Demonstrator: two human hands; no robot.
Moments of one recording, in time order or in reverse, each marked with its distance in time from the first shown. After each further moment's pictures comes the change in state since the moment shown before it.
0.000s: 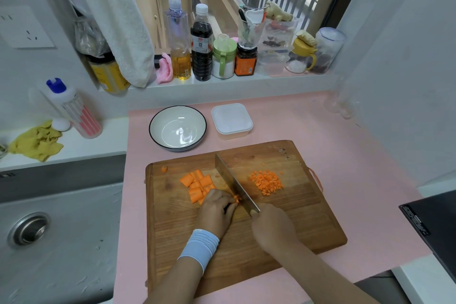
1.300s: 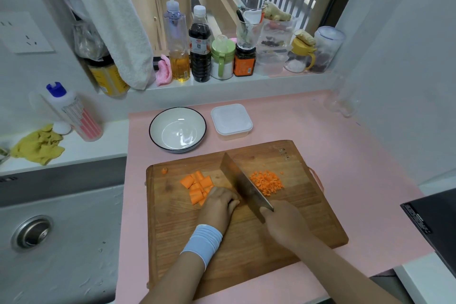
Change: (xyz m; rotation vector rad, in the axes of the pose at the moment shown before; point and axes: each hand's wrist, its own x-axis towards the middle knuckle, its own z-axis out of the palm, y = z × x) left_hand 0.014 0.002 -0.001 0.076 -0.099 -0.037; right_hand 0.017 0.030 -0.013 0.123 -0.071 0.003
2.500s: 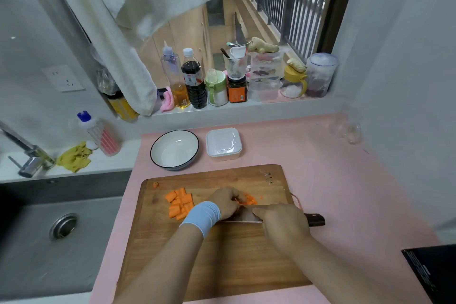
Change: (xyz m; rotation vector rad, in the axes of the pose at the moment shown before) left_hand 0.093 0.131 -0.008 -0.023 -0.455 -0.540; right_hand 0.042 0.073 -0.100 -0.581 0.134 -0.685
